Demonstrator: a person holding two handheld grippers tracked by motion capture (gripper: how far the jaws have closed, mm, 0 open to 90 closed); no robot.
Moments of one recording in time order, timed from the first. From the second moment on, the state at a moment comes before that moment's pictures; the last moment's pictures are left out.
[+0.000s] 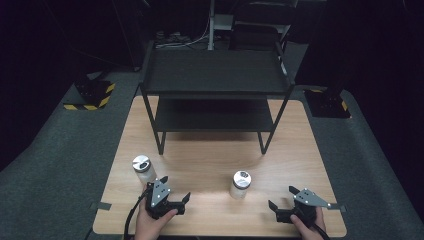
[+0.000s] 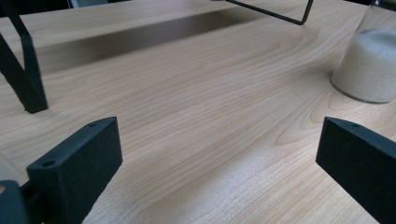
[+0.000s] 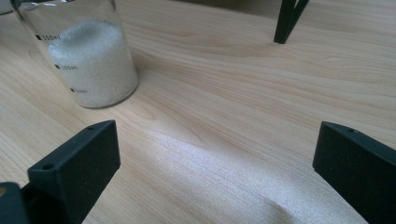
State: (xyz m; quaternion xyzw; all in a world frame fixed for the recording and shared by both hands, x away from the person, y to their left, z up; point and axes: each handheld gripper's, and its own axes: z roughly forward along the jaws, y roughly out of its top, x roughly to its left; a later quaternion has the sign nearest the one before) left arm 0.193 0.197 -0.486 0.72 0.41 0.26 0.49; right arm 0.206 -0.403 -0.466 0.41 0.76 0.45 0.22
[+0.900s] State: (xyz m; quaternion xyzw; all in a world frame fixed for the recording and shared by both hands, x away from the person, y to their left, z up) left arm 0.165 0.241 -0.473 0.68 0.42 0.30 0.51; right arm 0.215 -0.403 -0.465 0.41 0.76 0.45 0.22
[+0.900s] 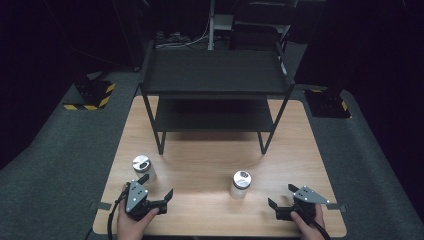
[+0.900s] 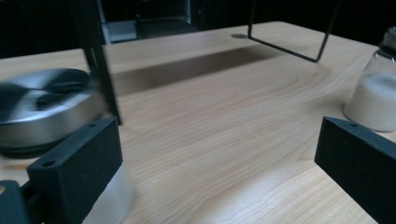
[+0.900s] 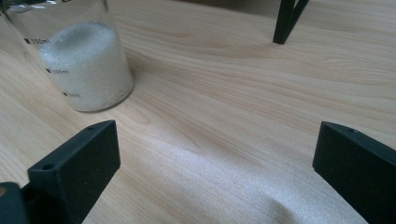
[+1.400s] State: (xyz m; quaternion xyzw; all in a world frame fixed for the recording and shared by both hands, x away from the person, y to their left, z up) left arm 0.159 0.266 -0.479 0.64 0.48 0.33 0.50; right arm 0.215 -0.403 -0.466 0.41 0.76 0.45 0.22
